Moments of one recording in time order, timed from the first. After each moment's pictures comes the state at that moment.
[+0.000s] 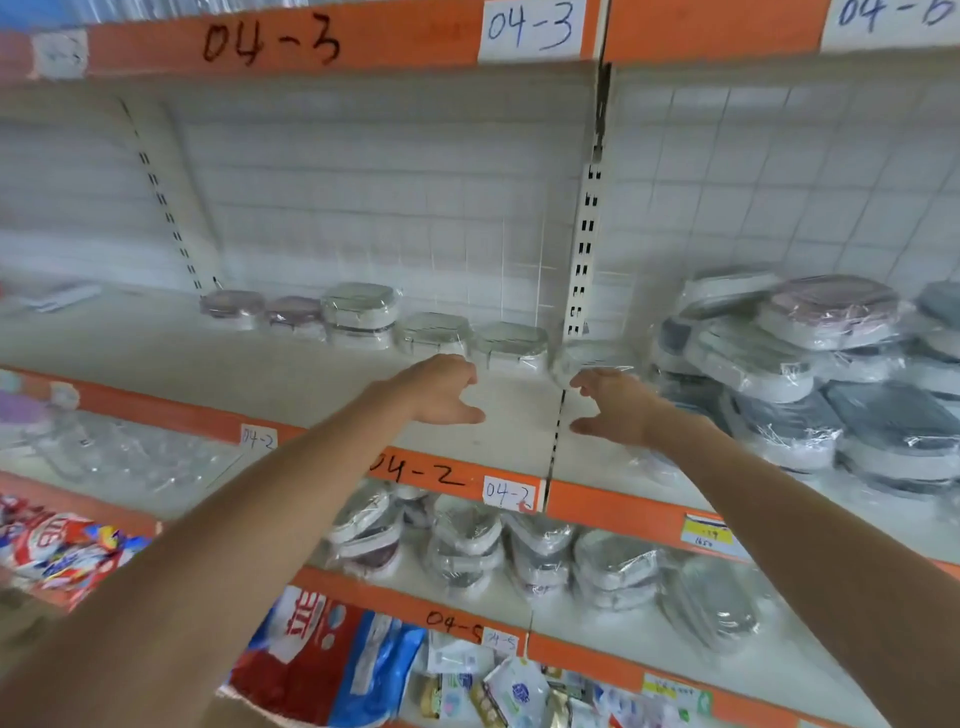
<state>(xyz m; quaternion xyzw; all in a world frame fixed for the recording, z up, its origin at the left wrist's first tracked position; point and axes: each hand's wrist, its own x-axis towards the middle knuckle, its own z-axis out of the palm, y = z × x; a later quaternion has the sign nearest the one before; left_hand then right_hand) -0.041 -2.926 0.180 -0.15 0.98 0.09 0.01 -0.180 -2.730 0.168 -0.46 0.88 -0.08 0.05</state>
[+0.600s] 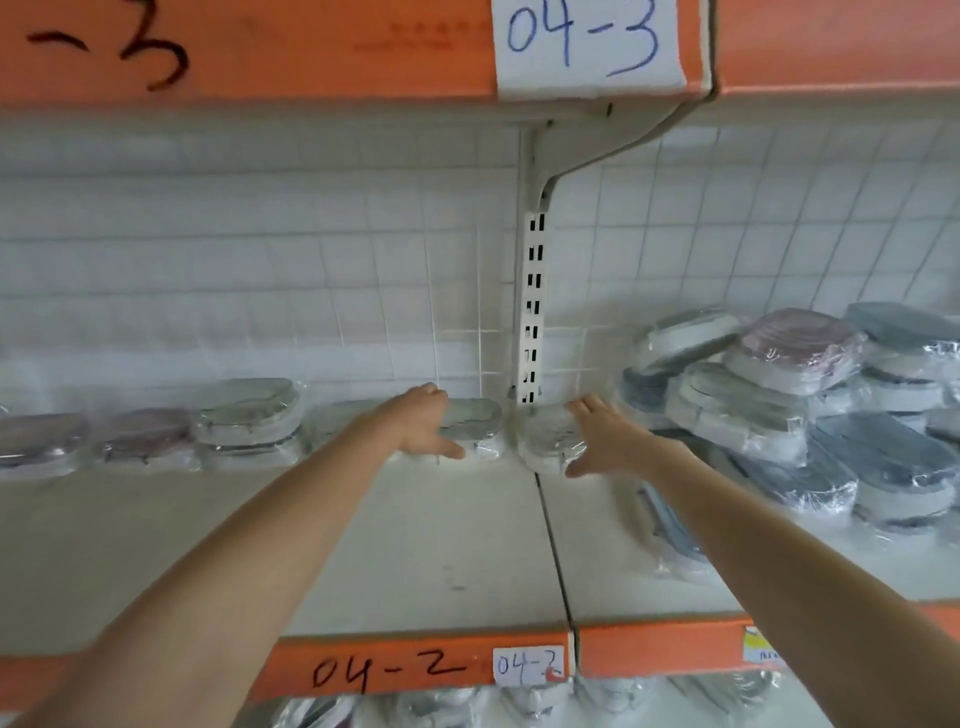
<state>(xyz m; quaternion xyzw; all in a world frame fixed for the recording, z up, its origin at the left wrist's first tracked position) -0.196 -3.022 0.168 -0.06 1.00 0.04 0.04 -0.275 -2.787 0.150 -0.32 0.94 -0.04 0.05</state>
